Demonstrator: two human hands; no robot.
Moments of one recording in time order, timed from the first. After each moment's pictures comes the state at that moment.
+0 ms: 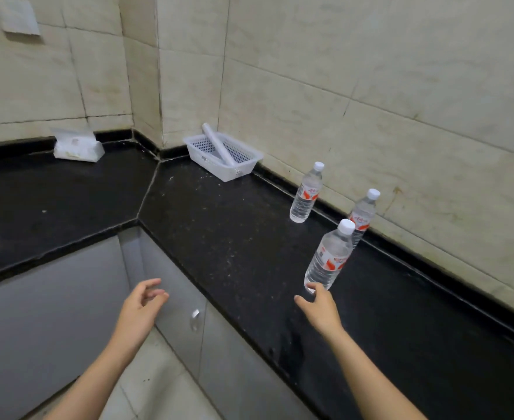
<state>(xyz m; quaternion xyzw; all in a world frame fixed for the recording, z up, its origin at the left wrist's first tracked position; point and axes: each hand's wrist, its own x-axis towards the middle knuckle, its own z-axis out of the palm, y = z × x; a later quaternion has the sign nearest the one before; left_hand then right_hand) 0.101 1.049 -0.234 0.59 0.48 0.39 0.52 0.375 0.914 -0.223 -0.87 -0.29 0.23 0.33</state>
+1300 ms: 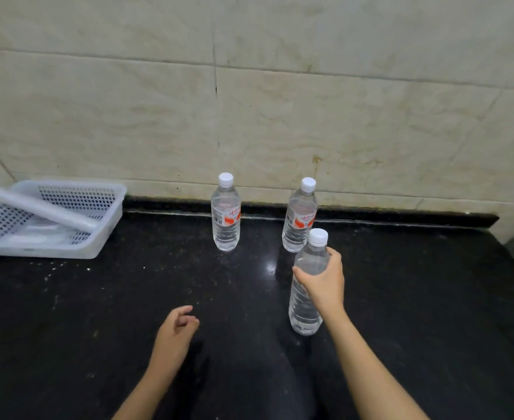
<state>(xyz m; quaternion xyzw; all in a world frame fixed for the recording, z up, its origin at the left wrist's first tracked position) 0.356 1.257 -0.257 0.74 0.31 0.08 0.60 0.491 1.037 -0.204 -0.84 0.05 -0.04 0.54</state>
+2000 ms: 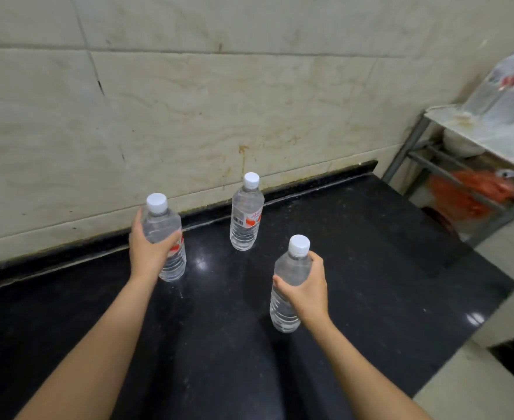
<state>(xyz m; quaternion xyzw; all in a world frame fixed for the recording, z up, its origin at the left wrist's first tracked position) 0.588 1.309 -0.212 0.77 0.11 0.09 0.62 0.467 1.071 -0.208 -0.82 0.22 -0.14 0.51</state>
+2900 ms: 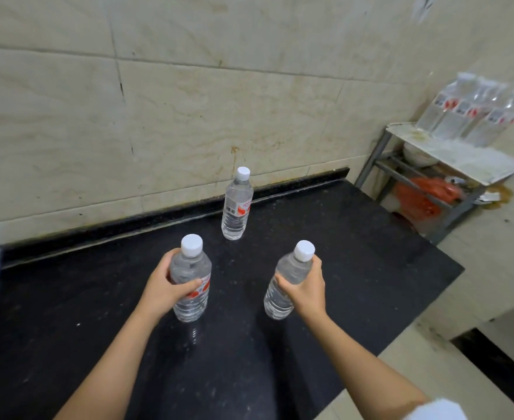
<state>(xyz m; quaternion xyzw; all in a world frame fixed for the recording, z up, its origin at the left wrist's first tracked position) 0.463 1.319 -0.213 0.73 -0.04 -0.09 0.68 0.403 1.075 -0.207 -0.82 0.24 -0.17 0.49</state>
